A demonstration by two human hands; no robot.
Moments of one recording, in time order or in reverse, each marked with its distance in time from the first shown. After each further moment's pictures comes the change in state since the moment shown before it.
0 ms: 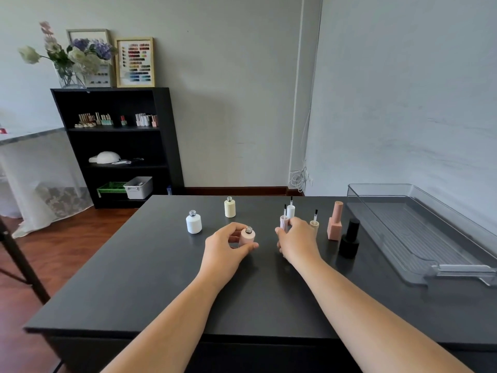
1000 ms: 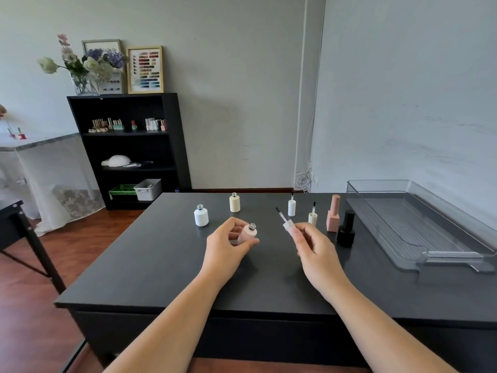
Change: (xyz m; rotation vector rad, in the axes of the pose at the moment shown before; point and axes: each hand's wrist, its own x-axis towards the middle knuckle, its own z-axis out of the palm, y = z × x) left_hand -0.032 0.012 -0.008 -0.066 0.040 0.020; right_hand -0.070 0.031 -0.042 0.393 -0.070 -0.303
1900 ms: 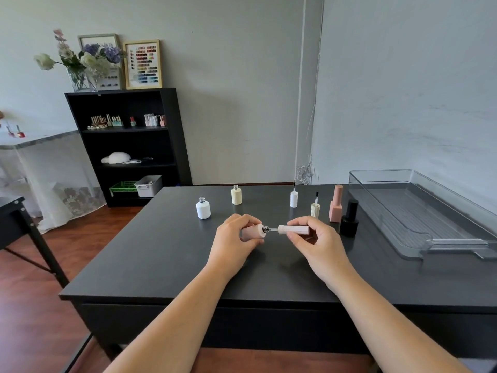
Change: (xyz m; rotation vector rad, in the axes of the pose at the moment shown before) left_hand -0.003 -0.002 0.003 0.166 -0.085 0.155; right_hand -0.004 0.007 -0.001 0.012 0.012 -0.042
